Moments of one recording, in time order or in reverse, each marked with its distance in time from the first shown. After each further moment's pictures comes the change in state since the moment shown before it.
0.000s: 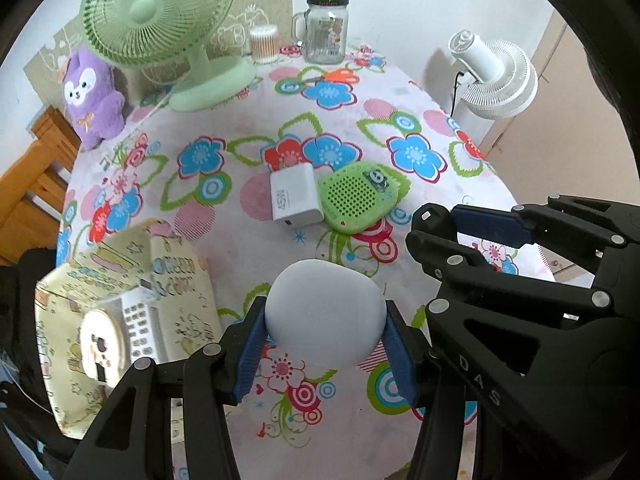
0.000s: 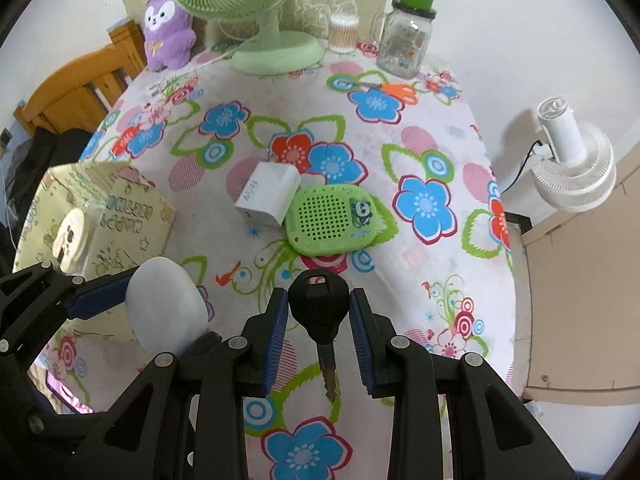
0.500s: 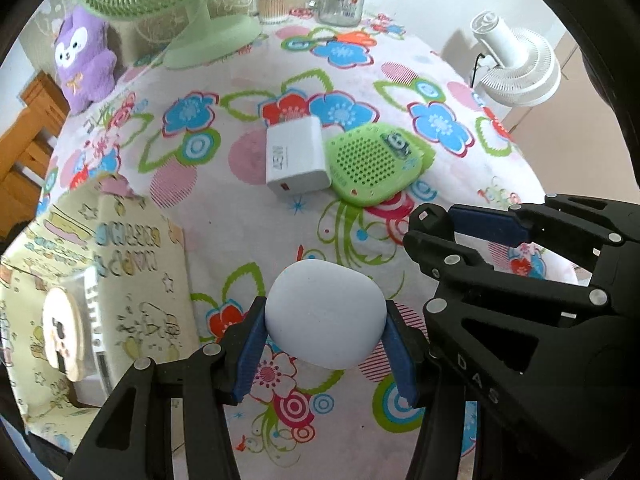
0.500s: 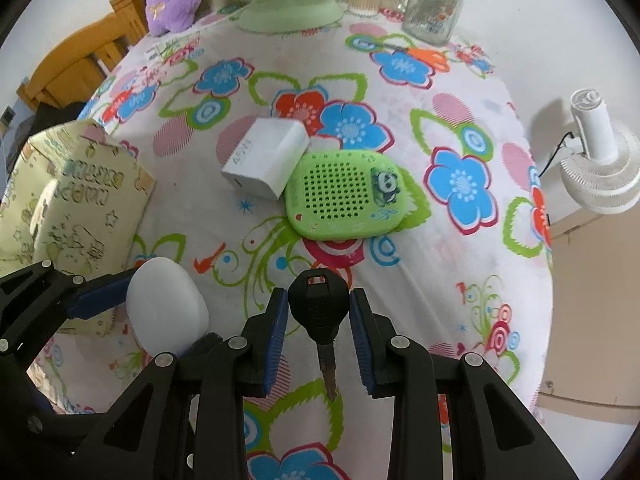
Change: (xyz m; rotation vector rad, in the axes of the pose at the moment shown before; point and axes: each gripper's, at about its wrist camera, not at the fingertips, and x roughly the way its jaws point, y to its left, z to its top) left arm 0.047 0.005 -0.012 -0.057 0.077 -0.006; right arm 0.057 -0.004 -0.006 -0.049 0.078 0.042
